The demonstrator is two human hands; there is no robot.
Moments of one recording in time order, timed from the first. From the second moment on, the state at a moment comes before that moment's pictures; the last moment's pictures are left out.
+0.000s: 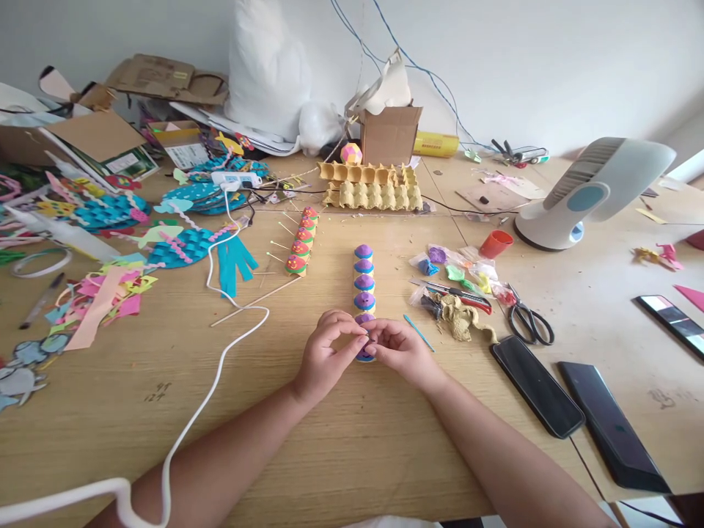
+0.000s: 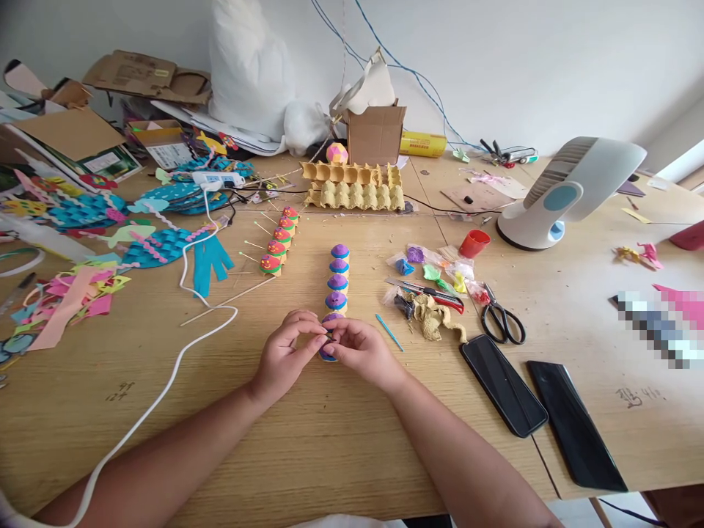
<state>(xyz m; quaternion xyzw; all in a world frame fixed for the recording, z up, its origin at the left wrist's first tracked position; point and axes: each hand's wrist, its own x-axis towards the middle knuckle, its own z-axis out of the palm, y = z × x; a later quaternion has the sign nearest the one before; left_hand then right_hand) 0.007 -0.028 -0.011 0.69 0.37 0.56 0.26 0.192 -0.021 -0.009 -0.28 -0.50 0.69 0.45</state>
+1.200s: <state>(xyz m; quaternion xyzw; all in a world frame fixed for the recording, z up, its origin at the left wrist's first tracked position) 0.008 -0.033 -0.015 0.57 0.37 0.55 0.48 0.191 -0.026 -0.003 -0.28 -0.53 0.66 0.45</state>
